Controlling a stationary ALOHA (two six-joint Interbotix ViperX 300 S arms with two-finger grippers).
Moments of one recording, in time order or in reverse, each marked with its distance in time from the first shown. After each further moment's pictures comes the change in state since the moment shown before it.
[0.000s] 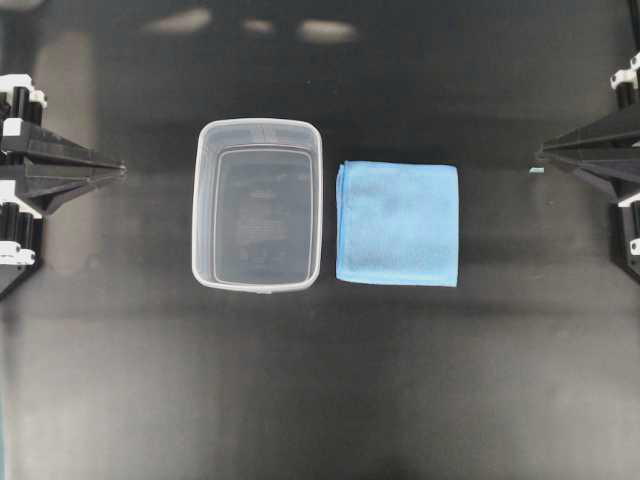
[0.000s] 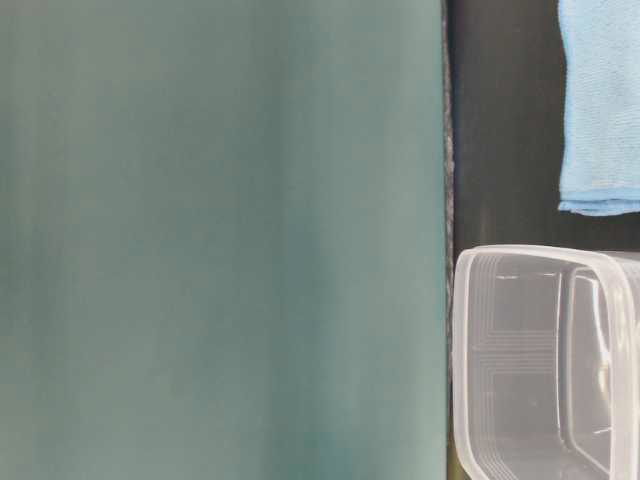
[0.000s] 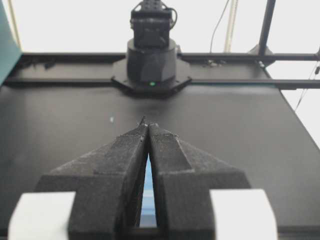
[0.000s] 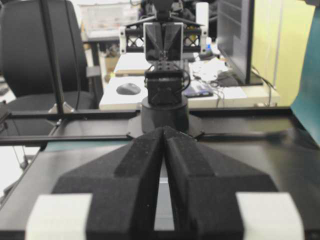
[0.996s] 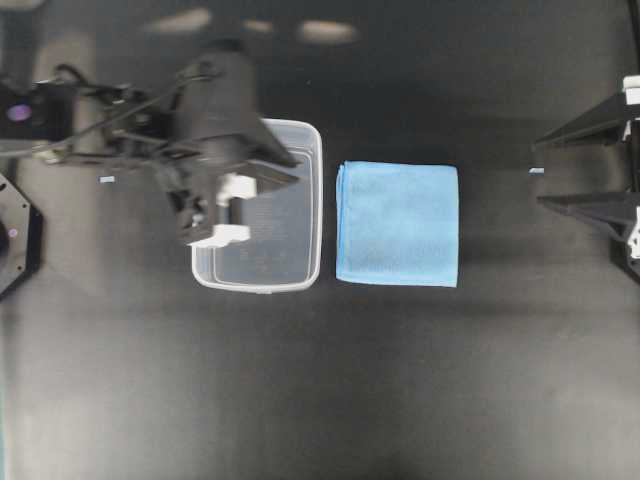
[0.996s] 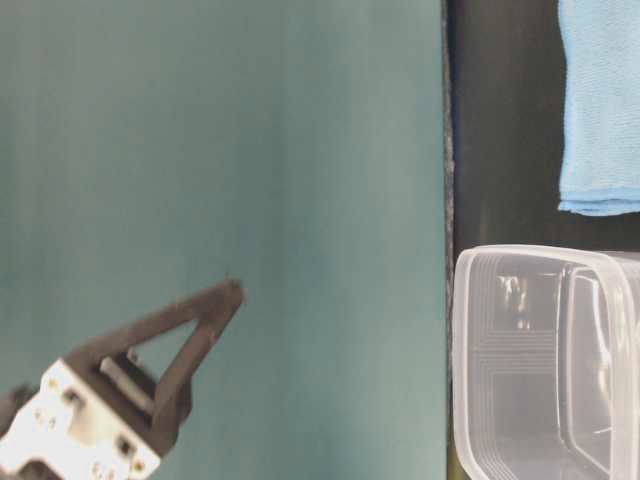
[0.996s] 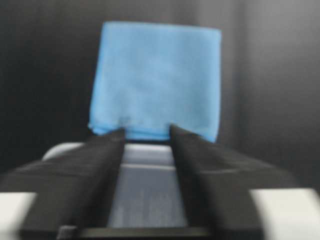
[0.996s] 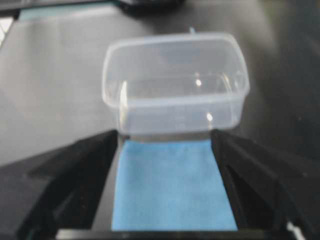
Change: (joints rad) left arm 0.041 0.775 -0.773 0.037 0.744 -0.008; right arm -0.037 -0.098 0.028 0.003 0.489 0.048
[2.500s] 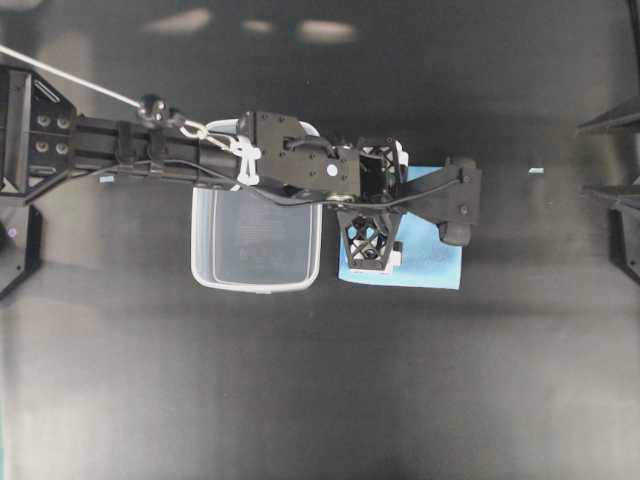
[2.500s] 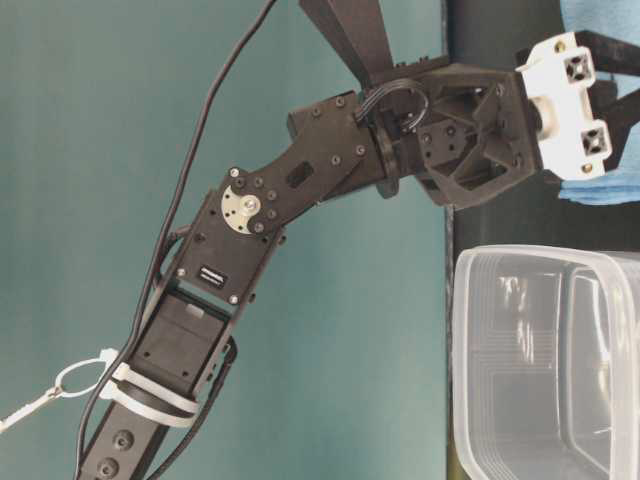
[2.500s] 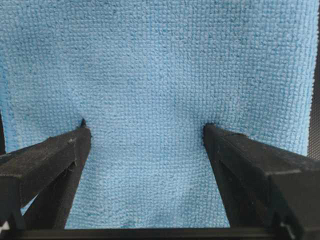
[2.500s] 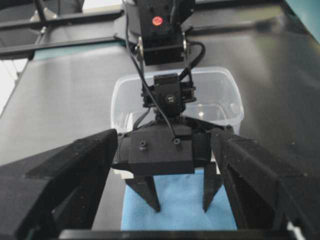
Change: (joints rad) left arm -0.020 0.784 -0.532 0.002 0.222 0.130; right arm -0.006 -0.193 -0.005 0.002 0.067 0.017
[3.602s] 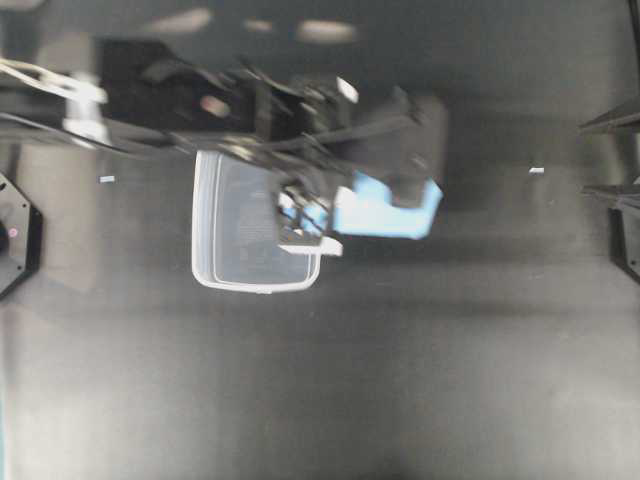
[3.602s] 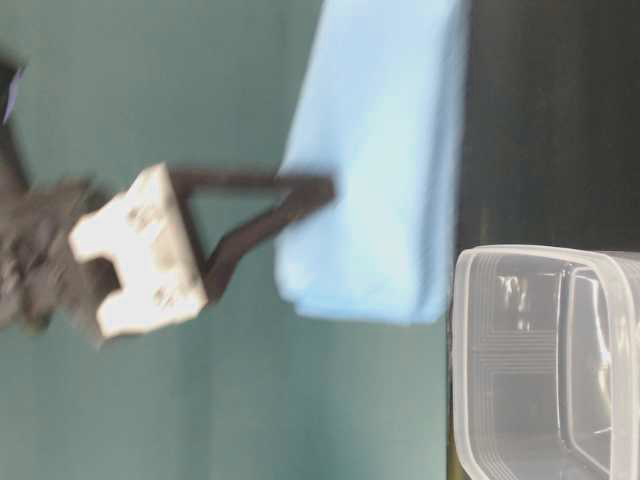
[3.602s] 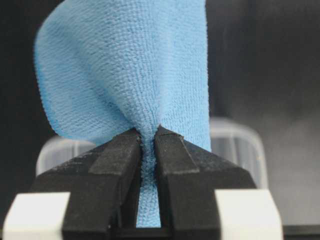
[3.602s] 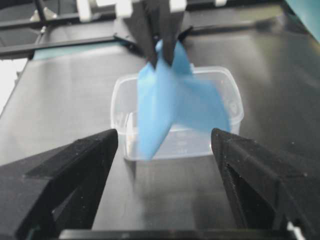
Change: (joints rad) left arm 0.006 -0.469 0.109 0.000 0.327 -0.009; right arm 0.000 -0.003 -0.002 -0.002 0.002 0.000
